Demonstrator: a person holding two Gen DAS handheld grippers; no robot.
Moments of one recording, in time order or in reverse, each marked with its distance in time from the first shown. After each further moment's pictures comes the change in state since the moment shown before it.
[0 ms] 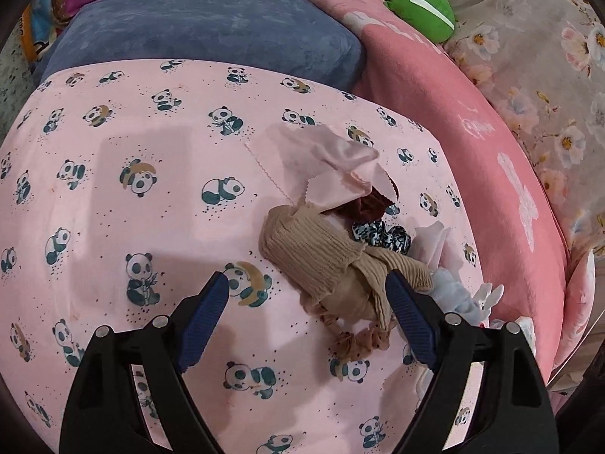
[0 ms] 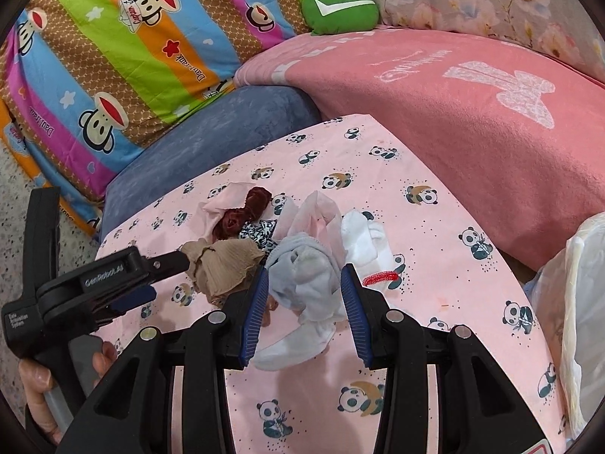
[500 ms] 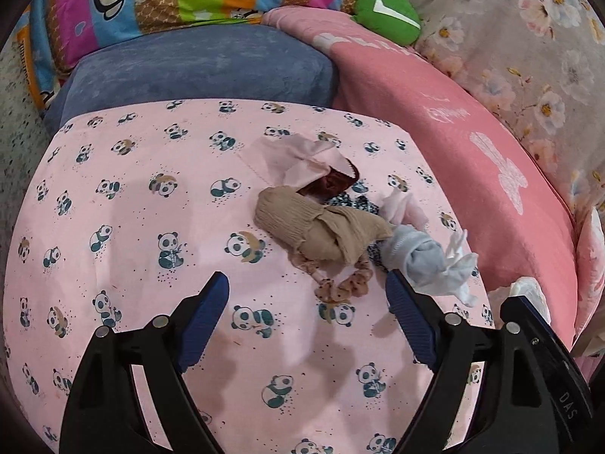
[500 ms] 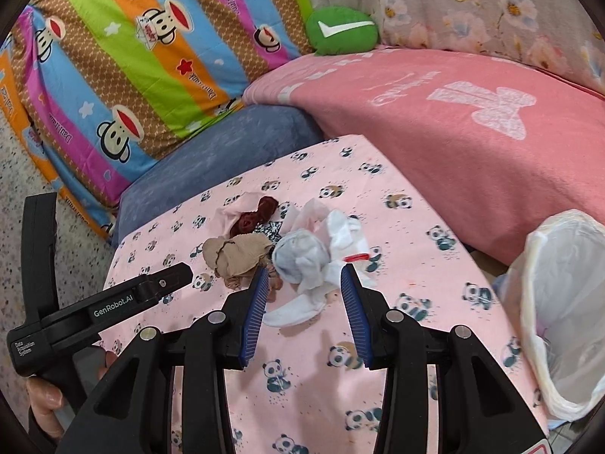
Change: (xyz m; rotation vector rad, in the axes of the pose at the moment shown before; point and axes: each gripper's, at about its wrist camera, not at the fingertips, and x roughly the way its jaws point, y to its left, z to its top) left arm -0.053 -0.023 -0.041 0.136 -0.100 0.058; right arm -0.064 -0.007 -0.018 -0.017 -0.064 0.021
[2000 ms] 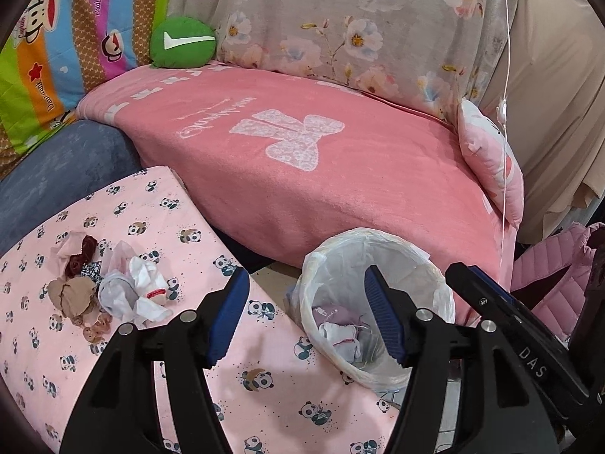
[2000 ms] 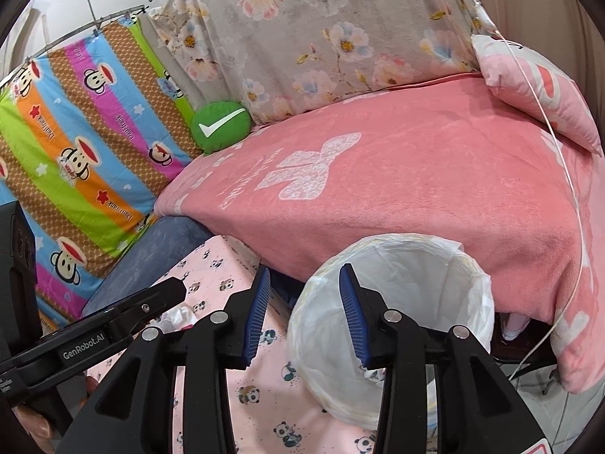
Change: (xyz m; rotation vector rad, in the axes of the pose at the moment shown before) left arm -0.050 -0.255 -0.057 0.502 -0.064 -0.305; right arm -0.171 -0.199 -0.013 0.311 -0.293 -0.196
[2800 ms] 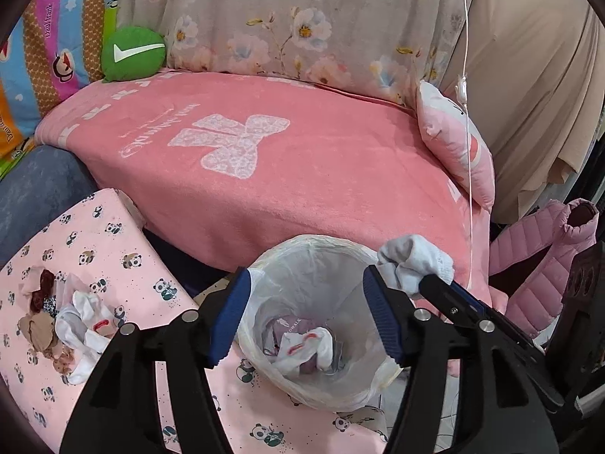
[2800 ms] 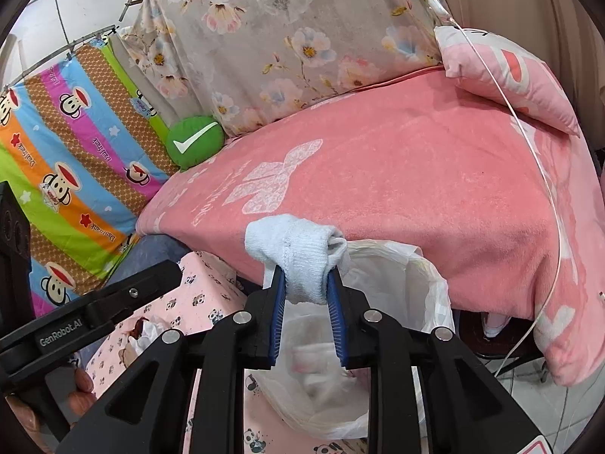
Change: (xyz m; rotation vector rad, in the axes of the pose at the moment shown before) left arm 0.022 -0.058 0.013 0.109 0.021 -0.102; right arm -0.006 -0.056 0.009 0.095 -0.024 -0.060
